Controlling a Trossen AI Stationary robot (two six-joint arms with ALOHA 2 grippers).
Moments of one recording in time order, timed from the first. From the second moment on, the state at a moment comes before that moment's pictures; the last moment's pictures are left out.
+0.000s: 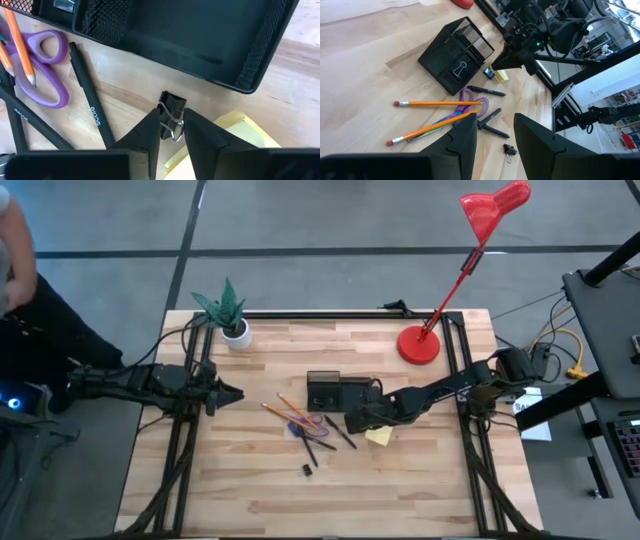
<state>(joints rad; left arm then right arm) -0.13 0.29 0.41 -0.56 -0.17 -0.88 0.19 1.69 0.93 -0.44 0.21 1.45</state>
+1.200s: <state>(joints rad) -0.13 0.28 0.41 -0.56 -0.17 -0.88 0.17 1.69 1.20 -0.47 0.29 1.34</state>
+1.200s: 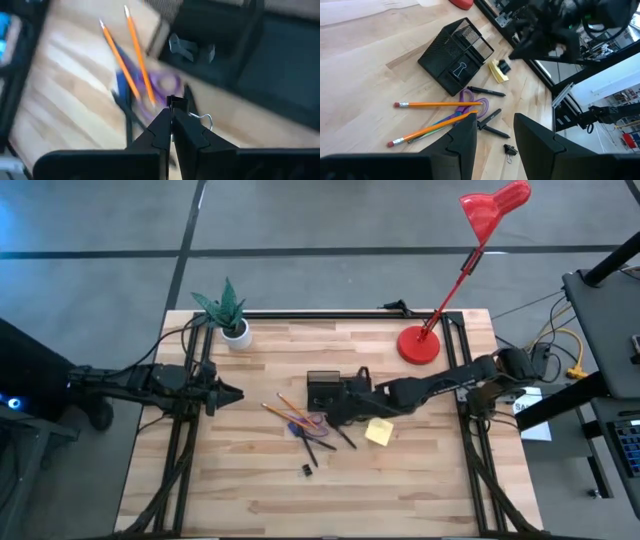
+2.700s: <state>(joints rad) -0.13 0.27 0.41 -0.57 -0.16 -0.85 0.06 2.10 1.62 -0.63 0.39 1.25</state>
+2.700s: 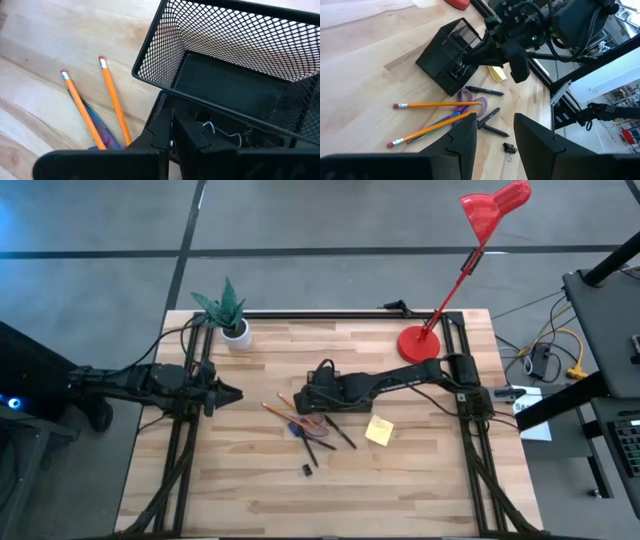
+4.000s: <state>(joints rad) -0.13 0.25 0.41 -0.59 -0.11 -0.86 0.27 2.12 1.63 -0.89 0.12 1.00</state>
